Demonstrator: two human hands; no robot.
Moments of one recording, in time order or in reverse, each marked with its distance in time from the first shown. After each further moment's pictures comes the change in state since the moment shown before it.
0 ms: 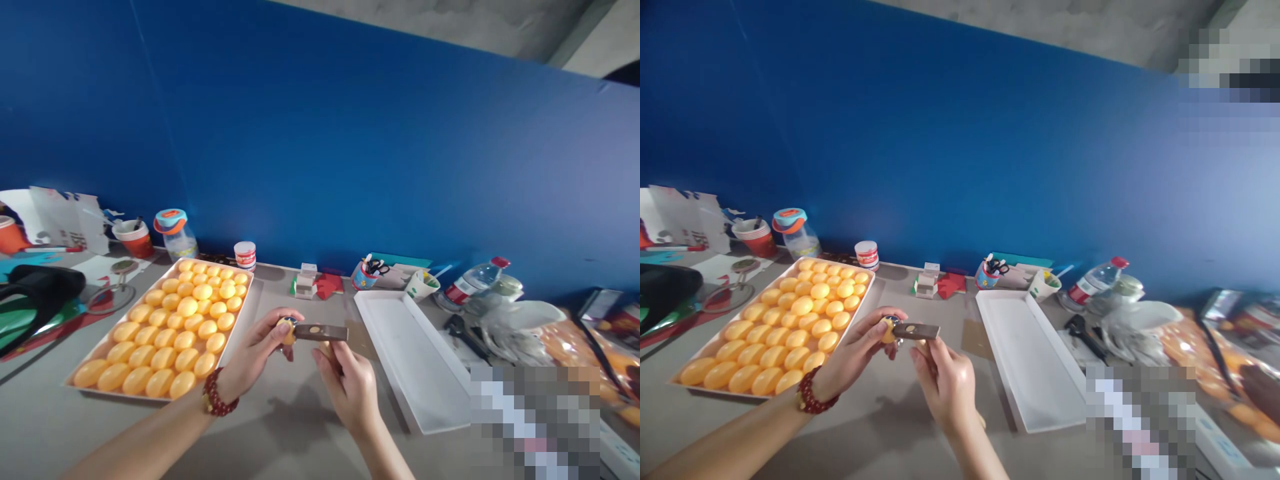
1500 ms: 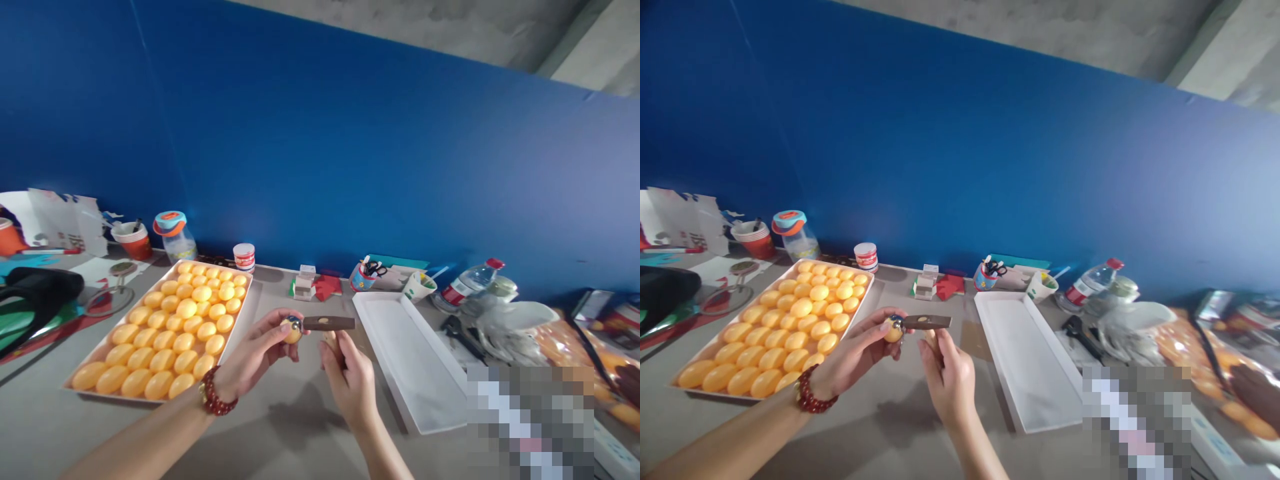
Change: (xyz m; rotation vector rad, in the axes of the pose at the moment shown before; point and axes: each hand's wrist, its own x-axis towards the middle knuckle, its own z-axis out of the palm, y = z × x) left_hand 0.002 0.002 0.000 -0.349 -0.092 -0.166; right_hand -0.001 0.014 0.009 0.085 0.078 0.124
